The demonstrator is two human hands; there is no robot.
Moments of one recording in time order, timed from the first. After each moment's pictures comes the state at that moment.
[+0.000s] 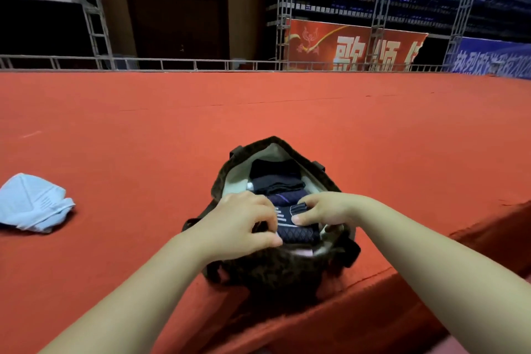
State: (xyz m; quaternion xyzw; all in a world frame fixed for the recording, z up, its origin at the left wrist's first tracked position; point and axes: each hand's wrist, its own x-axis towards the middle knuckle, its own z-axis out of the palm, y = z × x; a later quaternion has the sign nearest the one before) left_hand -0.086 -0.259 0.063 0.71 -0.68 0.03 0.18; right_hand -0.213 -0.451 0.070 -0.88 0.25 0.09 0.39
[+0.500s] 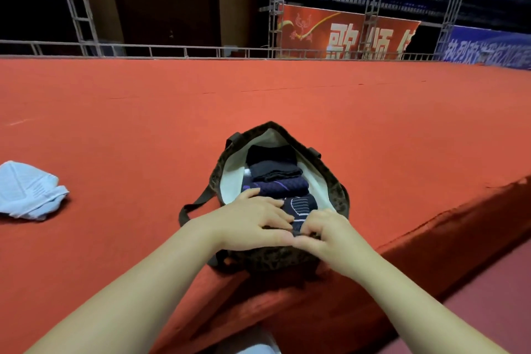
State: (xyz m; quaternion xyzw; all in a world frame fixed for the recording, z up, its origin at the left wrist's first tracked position) left_hand -0.104 -0.263 0.055 0.67 -0.73 -0.12 0.08; right_hand -0.271 -0.387 0.014 -0.94 0.16 -0.19 0.21
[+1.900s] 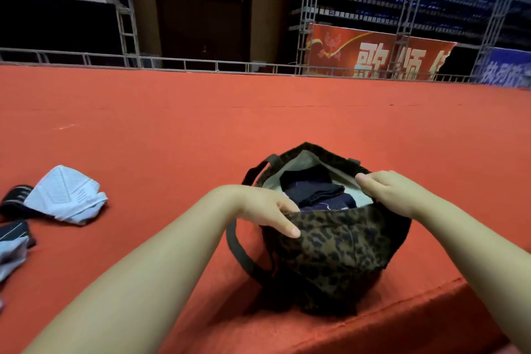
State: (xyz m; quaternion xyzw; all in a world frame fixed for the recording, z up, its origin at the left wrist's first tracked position) left_hand -0.042 -0.269 0.107 0.71 -0.59 -0.36 0.12; right_hand -0.220 -0.481 0.107 -0.95 0.24 -0.13 0.16
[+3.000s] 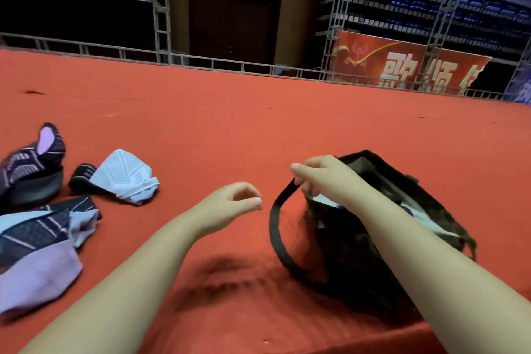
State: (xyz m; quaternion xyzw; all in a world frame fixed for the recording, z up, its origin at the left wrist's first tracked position) left_hand 0.024 -0.149 0.047 0.71 -0.47 -0.20 0.49; right_hand -0.111 -0.320 0.123 -0.89 0.19 -0.14 0.38
